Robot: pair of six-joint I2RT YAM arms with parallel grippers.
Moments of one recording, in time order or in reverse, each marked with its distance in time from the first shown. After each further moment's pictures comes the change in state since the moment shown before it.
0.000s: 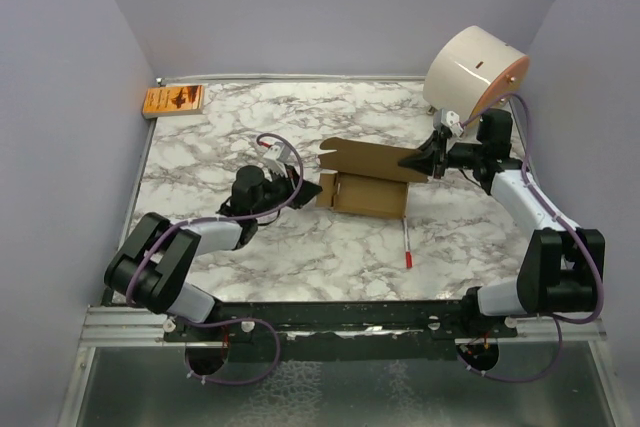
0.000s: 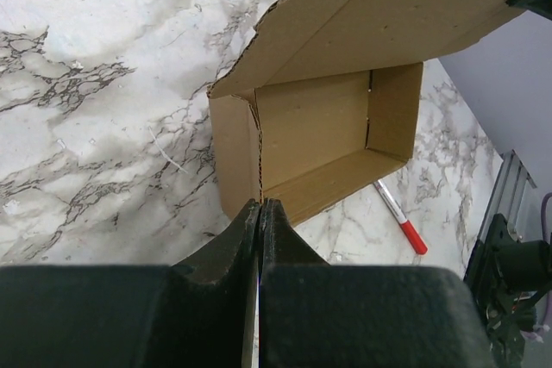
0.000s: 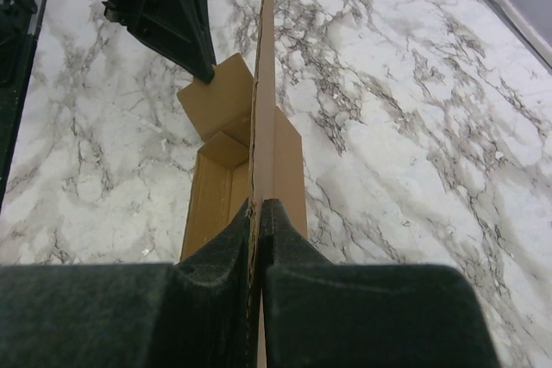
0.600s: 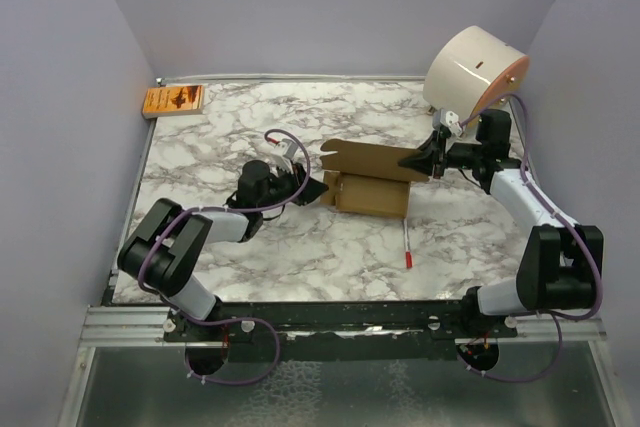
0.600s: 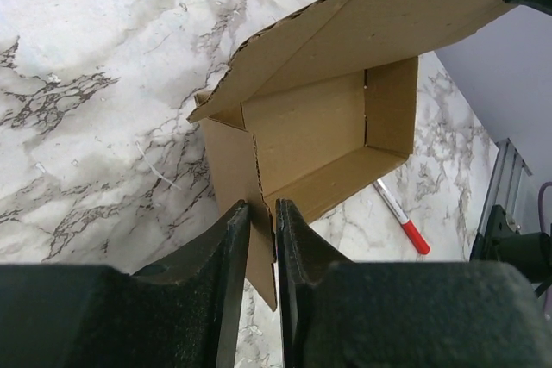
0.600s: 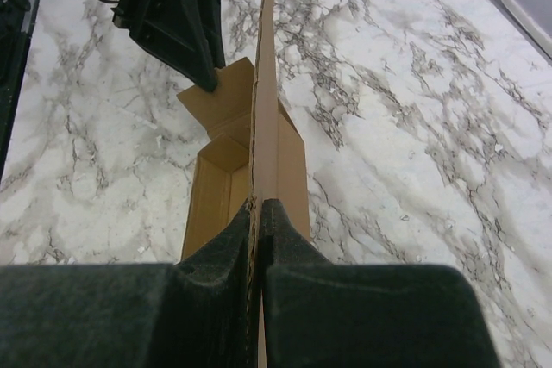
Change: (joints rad) left arm 0.000 0.121 0.067 0.050 0.049 0.016; right arm -0.002 0.019 -0.002 0.011 0.010 -0.002
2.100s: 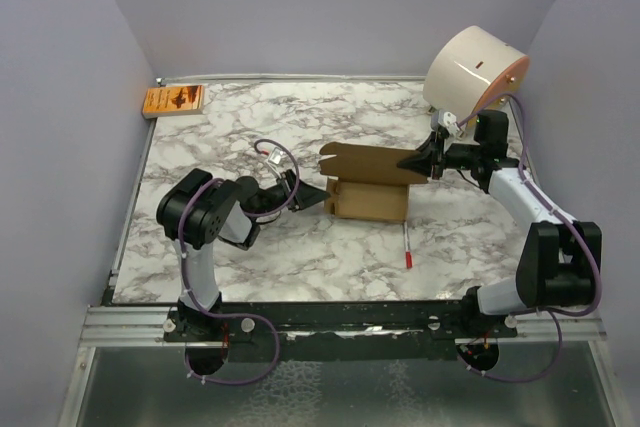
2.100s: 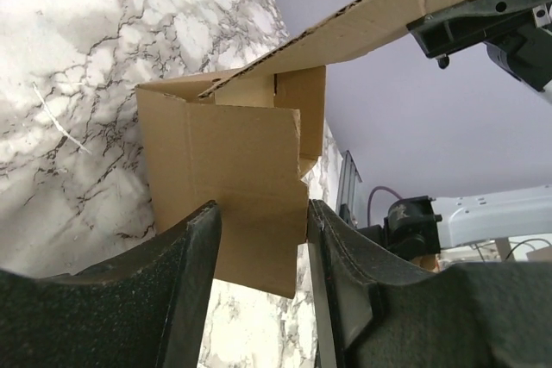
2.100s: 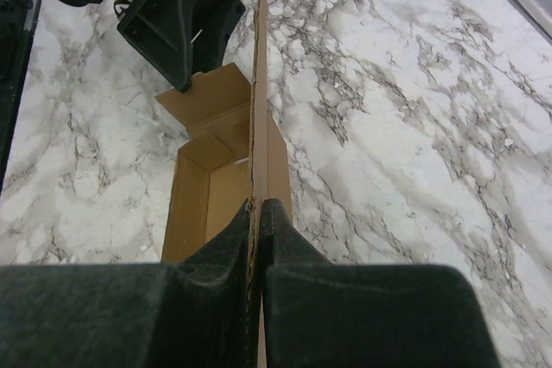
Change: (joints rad) left arm 0.088 0.362 -0.072 0.659 0.246 -0.530; right arm -0.001 0.016 0.000 -0.009 0.003 -0.013
